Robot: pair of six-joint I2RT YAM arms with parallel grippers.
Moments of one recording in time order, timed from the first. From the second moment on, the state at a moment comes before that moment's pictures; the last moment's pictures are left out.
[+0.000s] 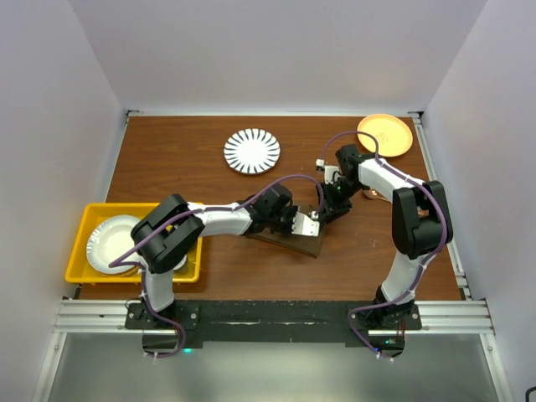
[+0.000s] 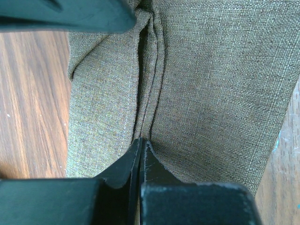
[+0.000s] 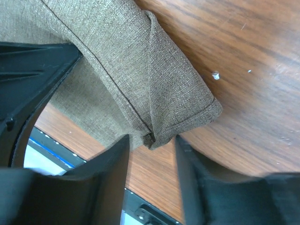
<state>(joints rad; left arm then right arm) -0.87 1.88 1.06 0.01 0.23 0.87 0.24 1.84 1.25 -0.87 -0.44 -0.05</state>
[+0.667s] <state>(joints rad) -0.87 1.88 1.06 0.01 0.23 0.87 0.21 1.84 1.23 -0.87 -0.52 0.04</state>
